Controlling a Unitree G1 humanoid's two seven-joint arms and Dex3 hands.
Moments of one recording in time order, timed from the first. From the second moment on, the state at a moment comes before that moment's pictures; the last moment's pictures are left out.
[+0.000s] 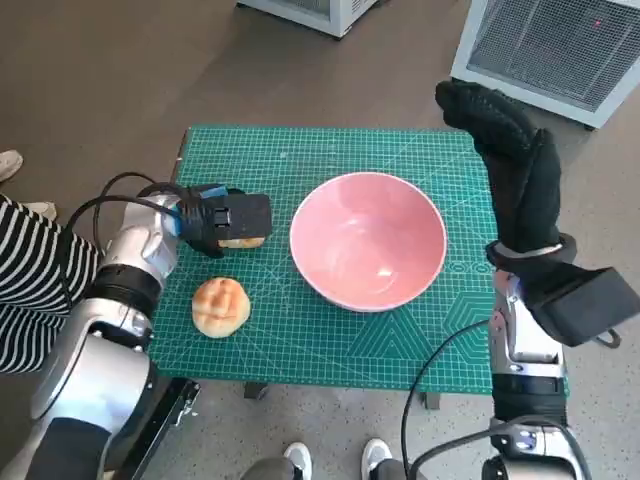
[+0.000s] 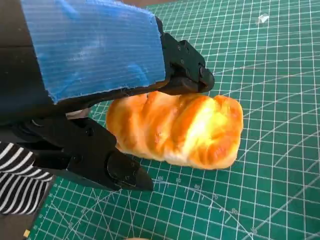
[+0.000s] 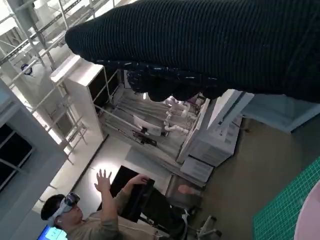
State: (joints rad) left arm -1.12 0.43 -0.51 1.30 0.66 -0.02 -0.37; right arm -0.64 -0.16 -0.12 0.34 0.16 -0.54 0.29
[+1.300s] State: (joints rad) left arm -1.16 0.52 -0.30 1.13 0.51 -0.35 -0.21; right arm -0.63 -0.15 -0.12 0.34 0.18 -0.52 0.29
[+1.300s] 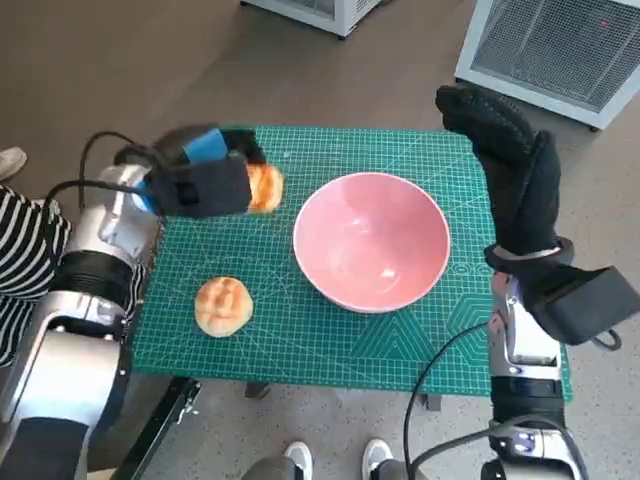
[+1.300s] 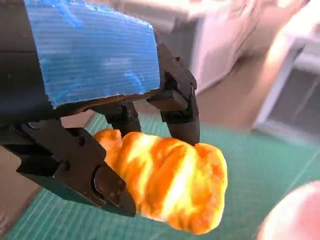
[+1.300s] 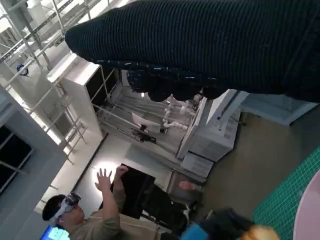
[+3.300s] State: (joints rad) left arm -1.04 0.36 -0.31 0.67 0.33 -0.29 -0.67; right arm -0.57 -0.19 -0.15 0.24 0.19 -0.47 0.29
